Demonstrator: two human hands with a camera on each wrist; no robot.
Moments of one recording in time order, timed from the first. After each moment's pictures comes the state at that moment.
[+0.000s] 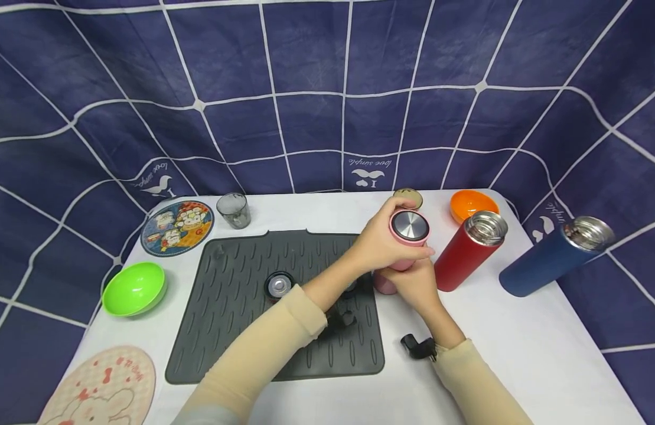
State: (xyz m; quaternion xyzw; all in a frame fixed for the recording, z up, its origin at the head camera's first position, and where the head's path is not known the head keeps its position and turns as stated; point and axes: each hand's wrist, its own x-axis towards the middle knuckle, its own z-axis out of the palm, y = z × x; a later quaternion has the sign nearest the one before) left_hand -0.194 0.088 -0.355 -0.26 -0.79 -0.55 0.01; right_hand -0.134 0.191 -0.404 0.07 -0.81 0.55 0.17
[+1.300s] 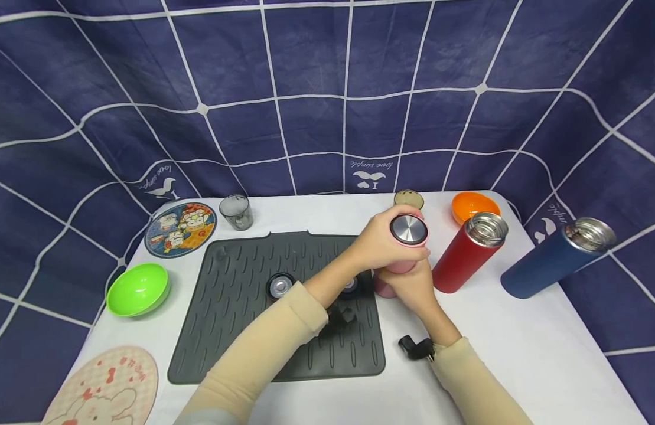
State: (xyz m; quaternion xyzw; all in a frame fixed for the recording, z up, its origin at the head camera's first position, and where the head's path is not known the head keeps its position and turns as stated) left_hand -0.194 0.085 -0.353 -0.28 -0.79 -0.55 -0.03; right_hand -0.136 0.194 -0.418 0.07 -0.77 0.61 0.14
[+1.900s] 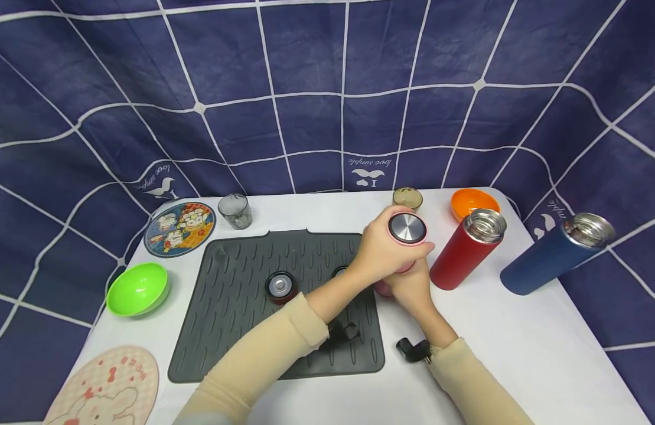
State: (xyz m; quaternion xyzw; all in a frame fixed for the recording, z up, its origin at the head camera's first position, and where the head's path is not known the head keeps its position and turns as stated) left_hand -0.169 0.096 -0.357 -0.20 -0.80 -0.57 0.08; right_hand -0.133 0.191 -0.425 0.05 -0.79 0.58 0.17
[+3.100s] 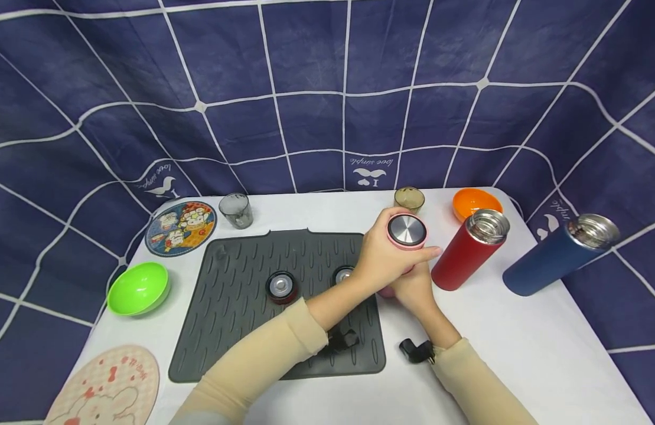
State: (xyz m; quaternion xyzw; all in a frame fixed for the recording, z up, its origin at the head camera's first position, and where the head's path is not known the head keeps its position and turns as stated) left_hand -0.167 0.095 -0.361 -0.19 -0.79 -0.58 0.07; right_hand -0.133 0.194 -0.421 0.09 -0.79 0.59 0.16
